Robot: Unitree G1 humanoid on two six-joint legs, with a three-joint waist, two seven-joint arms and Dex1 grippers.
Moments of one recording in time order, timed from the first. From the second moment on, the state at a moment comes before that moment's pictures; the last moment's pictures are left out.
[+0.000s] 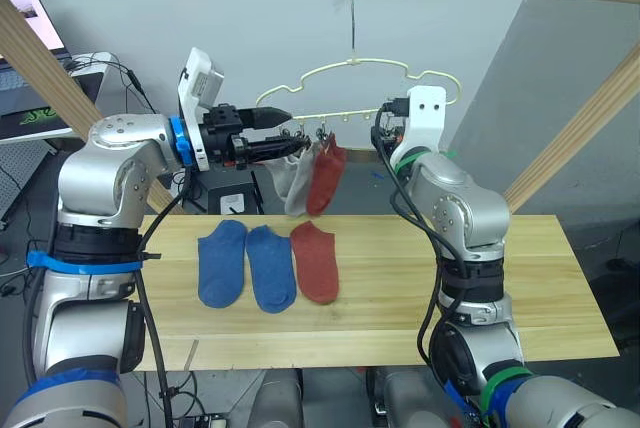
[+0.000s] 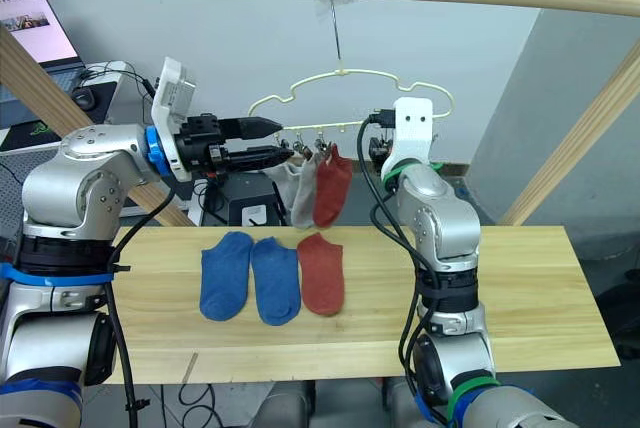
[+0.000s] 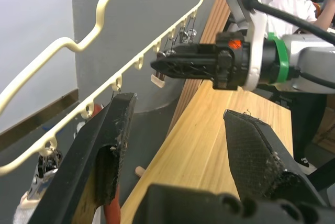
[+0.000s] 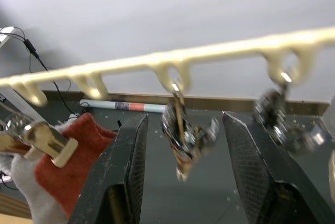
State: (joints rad) left arm -0.83 0.72 0.03 0.11 -0.48 0.60 -1.12; right arm -0.82 0.09 -0.10 -0.08 0.12 0.93 -0.05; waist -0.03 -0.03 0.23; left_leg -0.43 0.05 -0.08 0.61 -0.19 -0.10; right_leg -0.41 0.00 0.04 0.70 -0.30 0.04
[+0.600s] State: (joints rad) left arm -0.78 0.72 0.03 0.04 -0.50 0.60 -1.08; right arm -0.85 0.08 -0.10 0.04 0.14 0.84 -0.04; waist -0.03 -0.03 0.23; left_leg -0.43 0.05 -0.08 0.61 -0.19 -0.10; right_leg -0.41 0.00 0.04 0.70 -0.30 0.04
